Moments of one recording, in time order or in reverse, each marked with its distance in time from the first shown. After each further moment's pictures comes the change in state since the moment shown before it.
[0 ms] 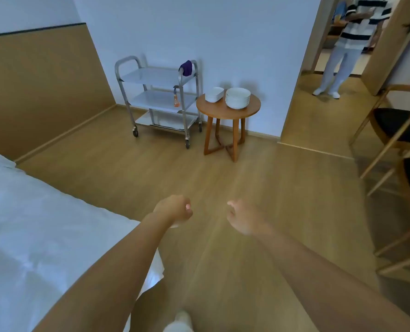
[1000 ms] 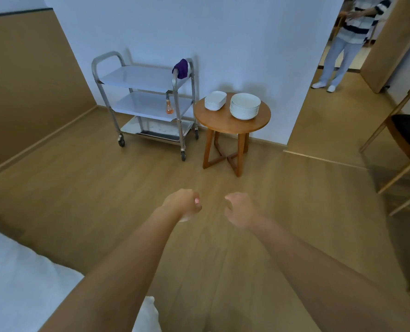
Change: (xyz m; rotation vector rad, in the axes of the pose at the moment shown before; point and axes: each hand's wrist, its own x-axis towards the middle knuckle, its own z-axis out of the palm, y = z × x) left_hand 0.319 -0.076 -0.113 -0.002 -0.037 0.092; right_hand 0.339 -0.031 -0.032 -0.007 -0.023 0.049
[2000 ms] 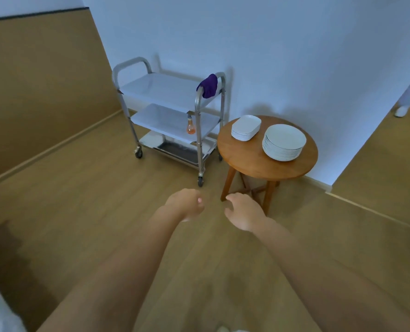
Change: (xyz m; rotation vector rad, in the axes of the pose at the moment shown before) left_hand 0.328 -0.026 -0.121 -0.046 0.039 -0.184; right_hand 0.361 0.040 -0.105 -0.015 -0.103 -0.202
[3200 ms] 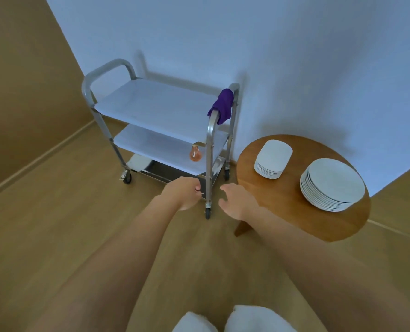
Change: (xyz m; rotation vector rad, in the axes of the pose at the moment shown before) left_hand 0.366 -0.159 -0.165 -0.042 0.023 0.136; right_hand 0.410 -0.065 -0.065 0.029 0.009 0.066
